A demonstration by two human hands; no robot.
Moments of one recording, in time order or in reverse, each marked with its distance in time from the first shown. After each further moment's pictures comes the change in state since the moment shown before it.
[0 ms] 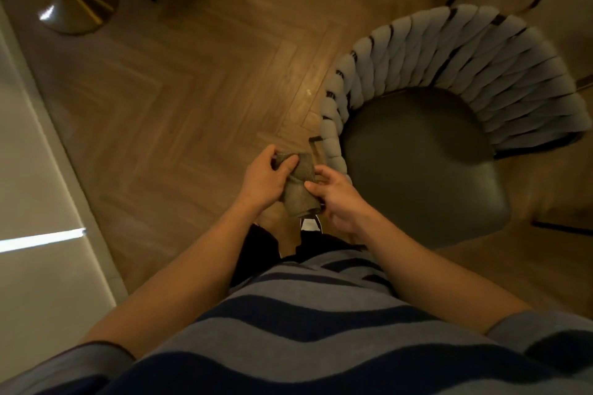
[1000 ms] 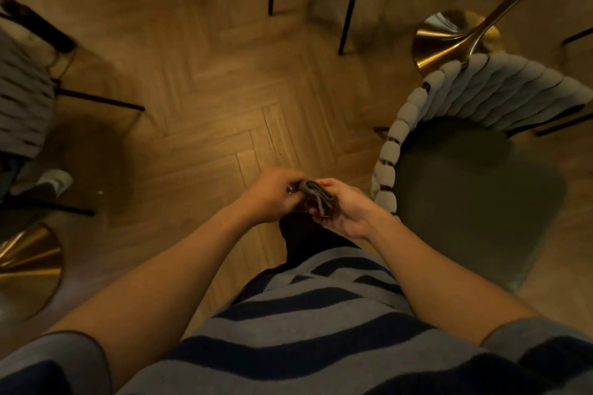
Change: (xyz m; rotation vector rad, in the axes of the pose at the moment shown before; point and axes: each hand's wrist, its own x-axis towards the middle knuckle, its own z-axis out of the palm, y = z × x) left_hand 0.433 0.216 -0.132 0.699 -0.935 0.815; right_hand 0.241 -0.304 0.069 0.735 0.358 0.002
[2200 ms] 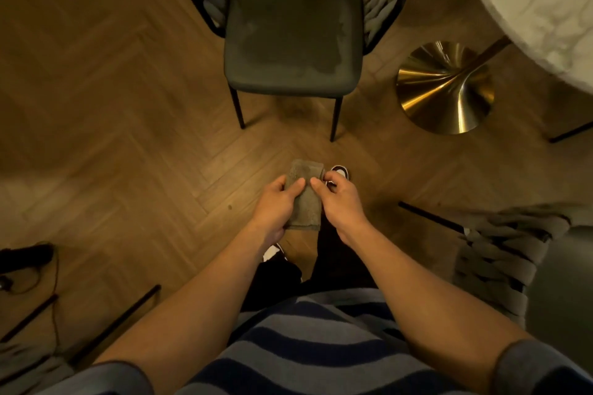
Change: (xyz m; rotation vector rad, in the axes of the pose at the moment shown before) left_hand 0.495 -0.119 -0.342 -1.022 -0.067 -0.579; right_hand 0.251 -0.501 0.164 -0.018 0.529 -0.494
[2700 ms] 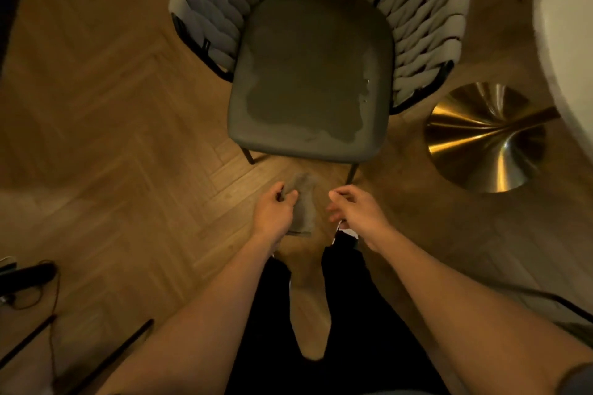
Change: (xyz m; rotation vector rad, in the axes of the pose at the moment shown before) left_hand 0.197 0.113 0.026 0.414 0.315 0.141; right_hand 0.240 -0.085 -0.033 -0.179 -0.165 0.154
